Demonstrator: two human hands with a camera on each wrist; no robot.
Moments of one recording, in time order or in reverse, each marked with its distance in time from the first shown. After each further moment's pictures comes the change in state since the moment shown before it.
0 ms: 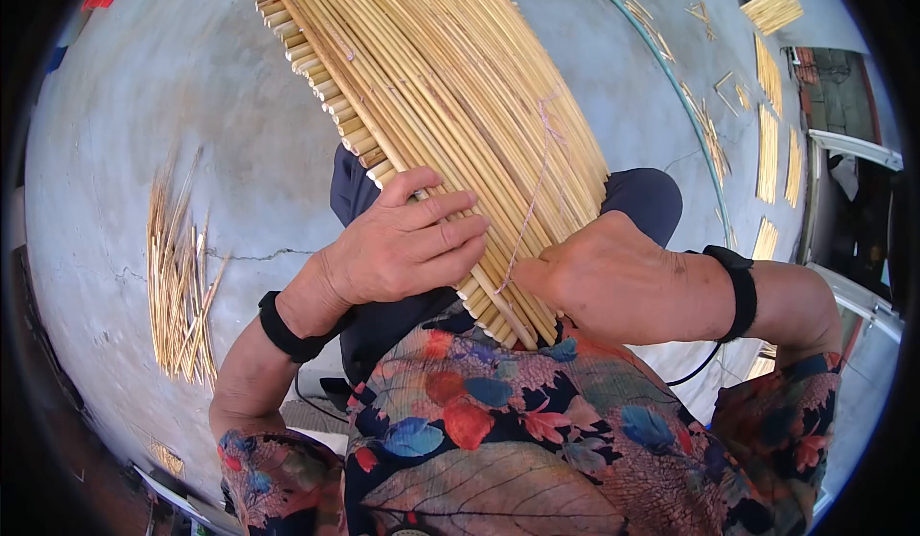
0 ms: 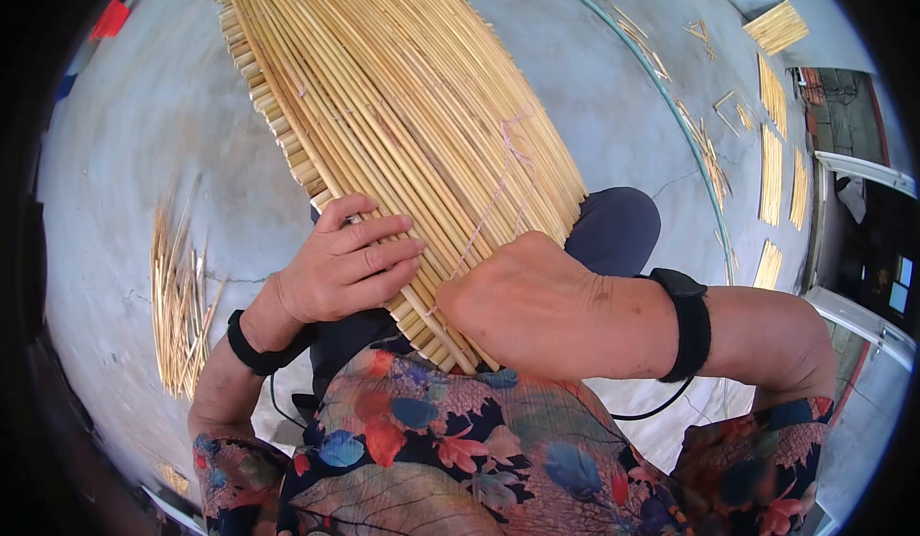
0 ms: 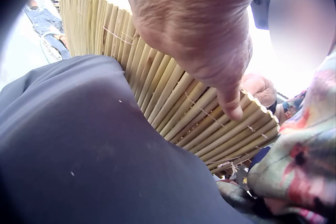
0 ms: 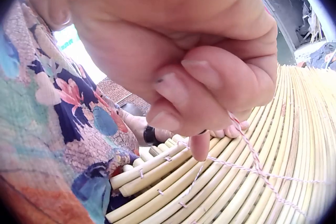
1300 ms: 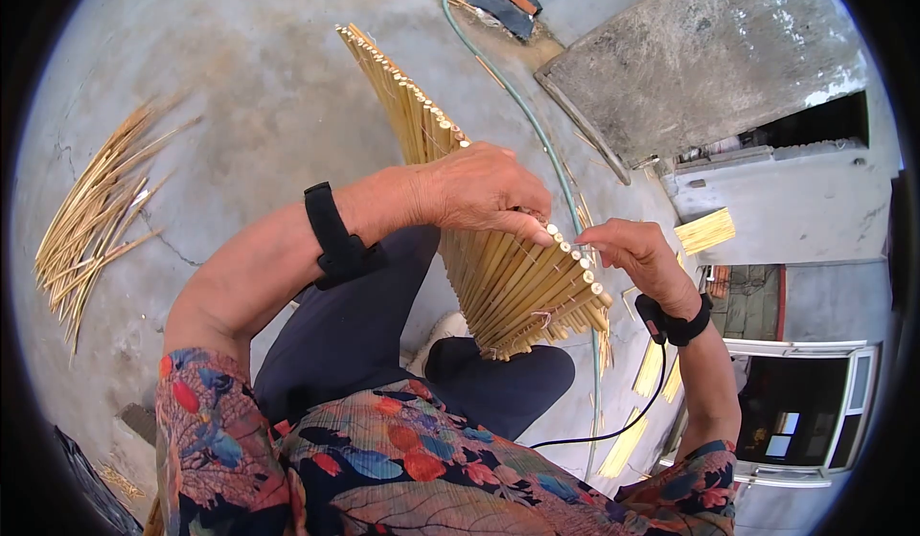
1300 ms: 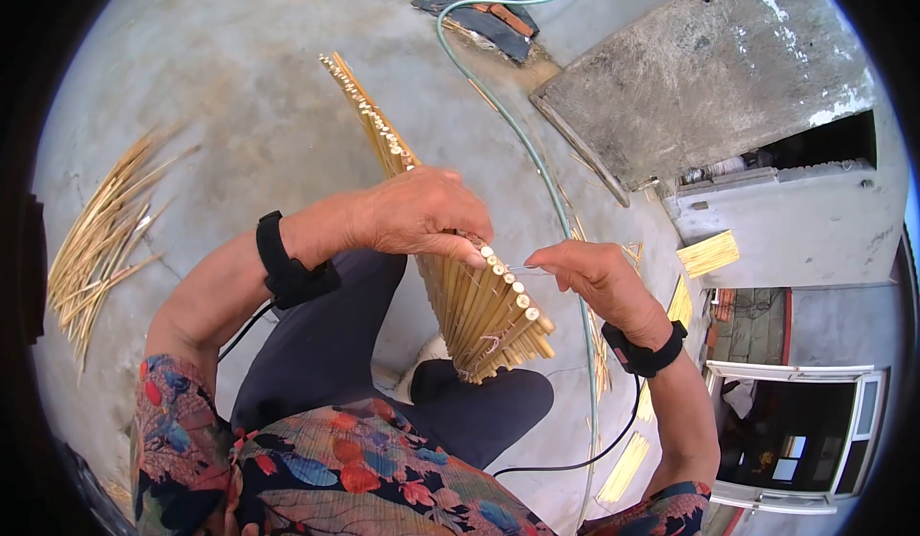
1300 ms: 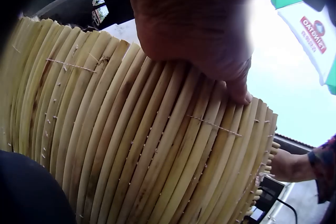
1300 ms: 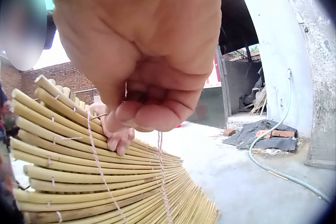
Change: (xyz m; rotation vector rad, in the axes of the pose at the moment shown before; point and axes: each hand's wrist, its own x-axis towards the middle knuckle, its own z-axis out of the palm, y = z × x) left_hand 0.072 -0.081 -0.024 -0.217 0.100 -0.194; right_hand -0.007 0.074 -0.095 0.063 0.316 0.149
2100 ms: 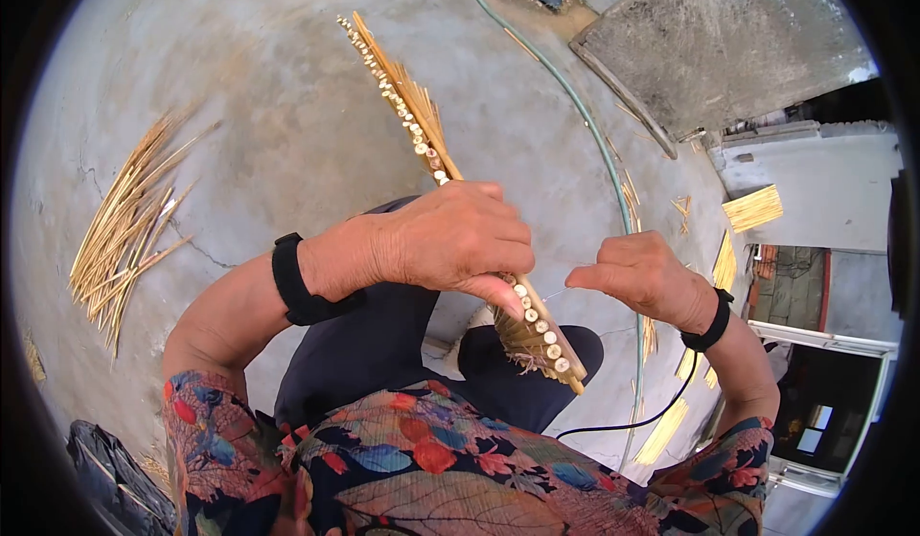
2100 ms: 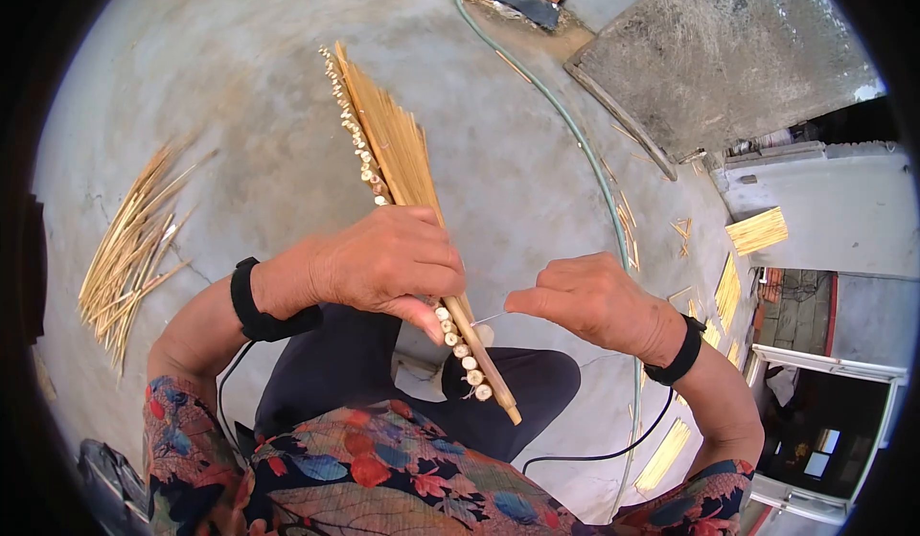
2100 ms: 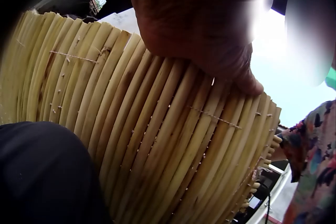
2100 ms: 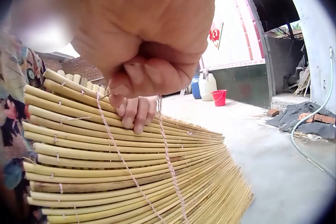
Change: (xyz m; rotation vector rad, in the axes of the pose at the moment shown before) left_hand -0.034 0.011 0.009 0.085 0.010 0.188; right_hand 0.024 0.012 0.018 -0.355 -0.114 -0.628
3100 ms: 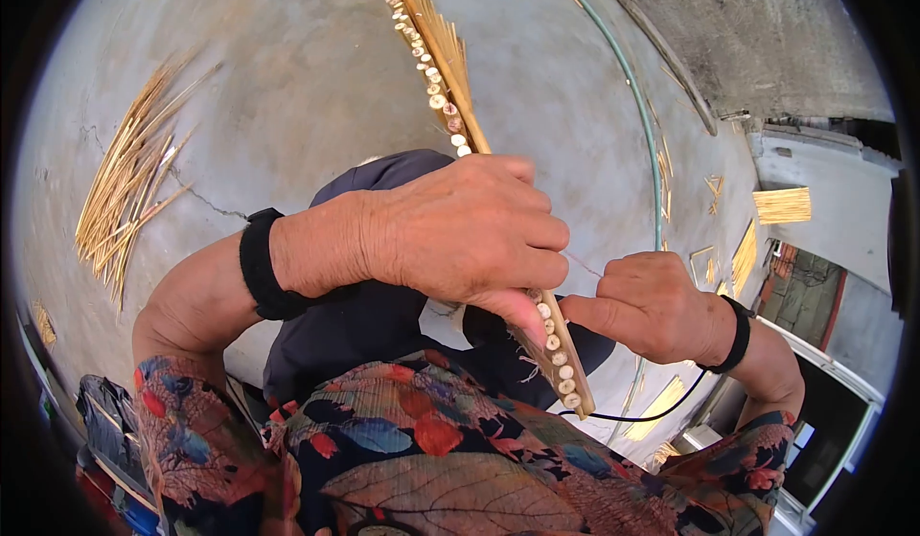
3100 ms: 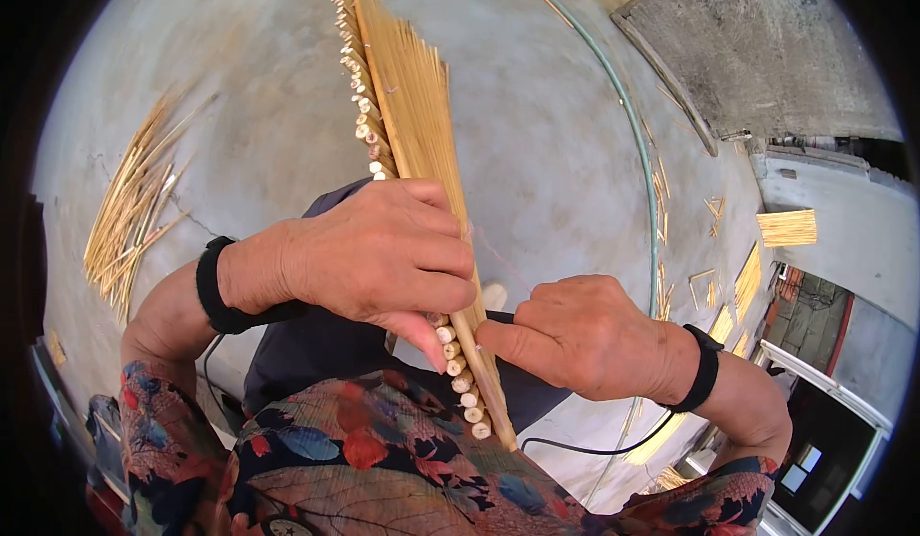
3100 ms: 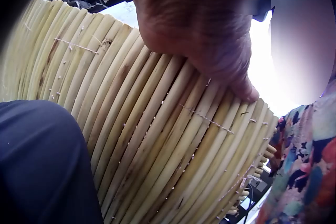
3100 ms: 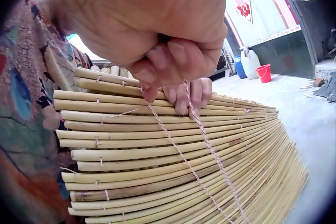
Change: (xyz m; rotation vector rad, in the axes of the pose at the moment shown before) left_hand -0.015 0.011 0.002 -0.044 0.029 -0.030; right_hand 0.029 -0.020 0.021 0.178 -0.053 -0.098
